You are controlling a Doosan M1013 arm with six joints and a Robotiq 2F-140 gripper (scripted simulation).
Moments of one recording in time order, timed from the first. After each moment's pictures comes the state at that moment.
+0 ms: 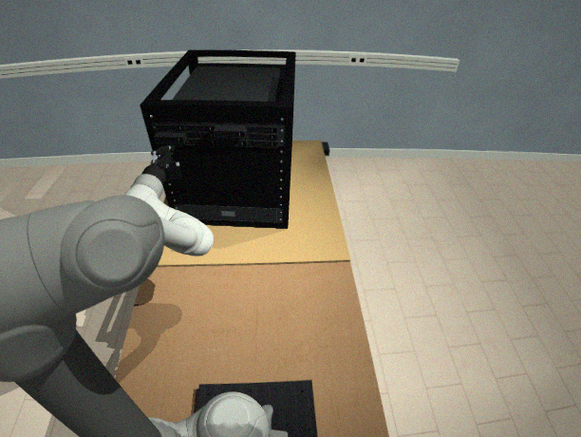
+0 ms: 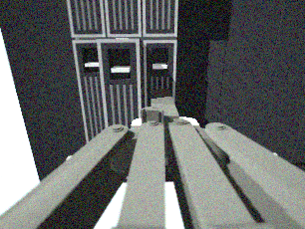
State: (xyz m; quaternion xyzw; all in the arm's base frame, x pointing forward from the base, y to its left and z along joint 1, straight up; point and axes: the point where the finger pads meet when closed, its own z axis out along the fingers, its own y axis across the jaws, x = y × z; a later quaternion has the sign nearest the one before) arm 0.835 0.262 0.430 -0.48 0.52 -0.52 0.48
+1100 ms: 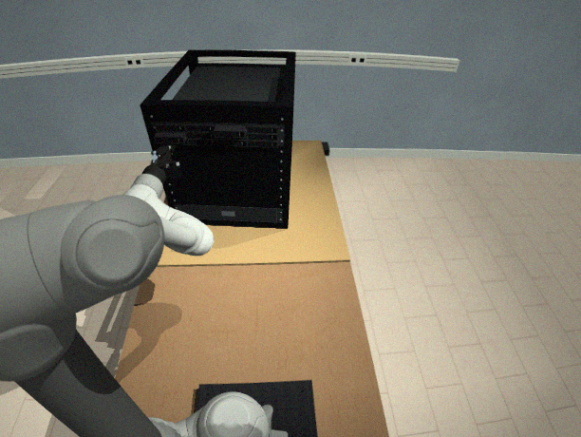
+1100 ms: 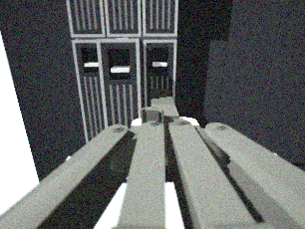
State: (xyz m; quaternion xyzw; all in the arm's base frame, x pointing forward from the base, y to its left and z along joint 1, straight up) arm 0.836 0.262 0.430 -0.48 0.52 -0.52 0.48
